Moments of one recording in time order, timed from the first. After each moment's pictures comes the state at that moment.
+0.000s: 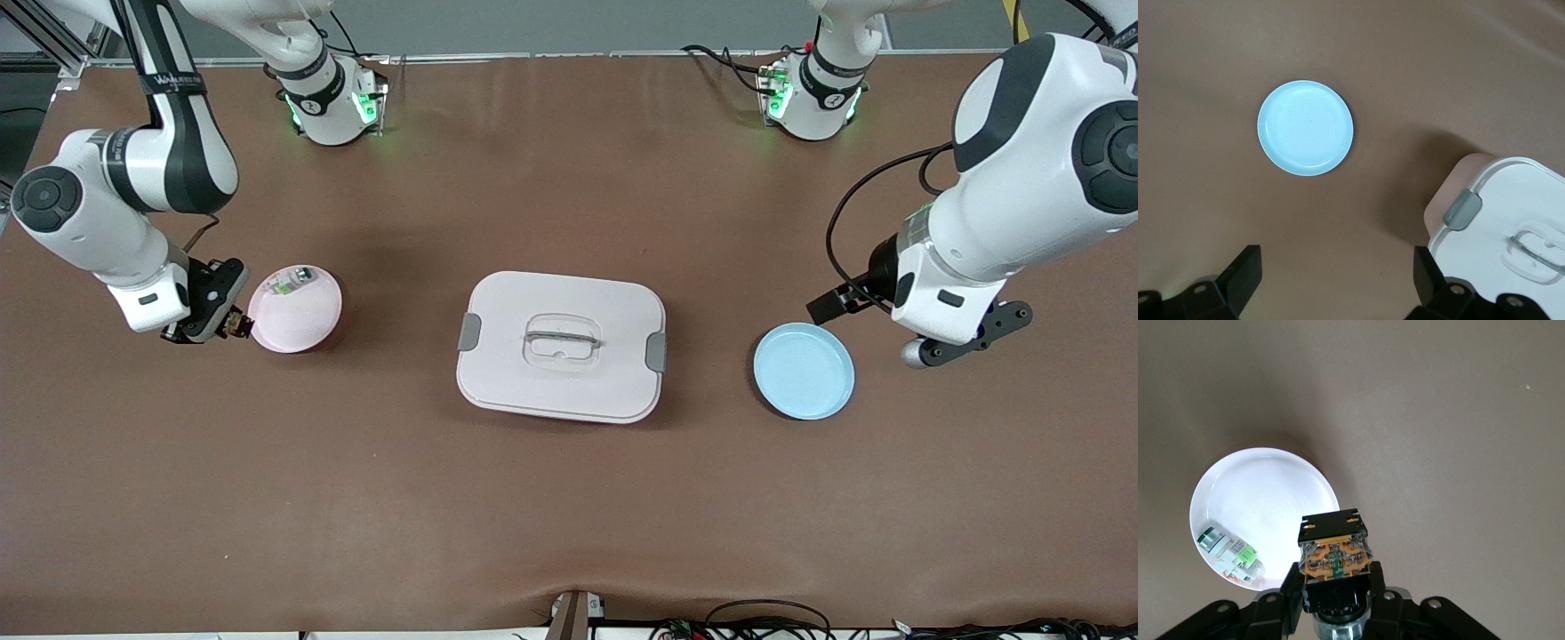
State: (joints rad) left arm 0.05 0.33 -0.41 -1.32 0.04 1.55 -0.74; right arm 0.05 0.07 -0.09 -2.20 -0.08 2.31 -1.20
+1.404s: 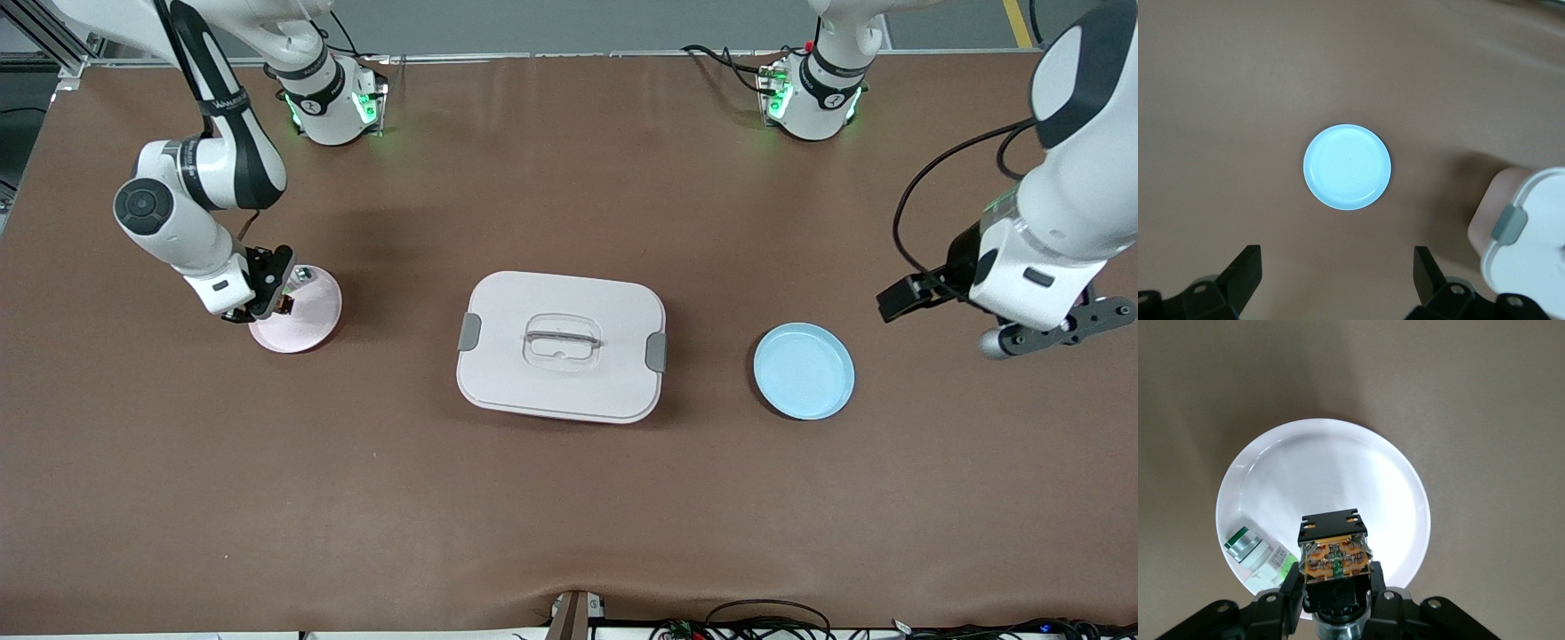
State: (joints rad) left arm 0.11 0.26 -0.37 -1.31 0.11 1.55 -0.45; right arm 0.05 0.10 -0.07 -2.46 -0.14 2.51 -1.20
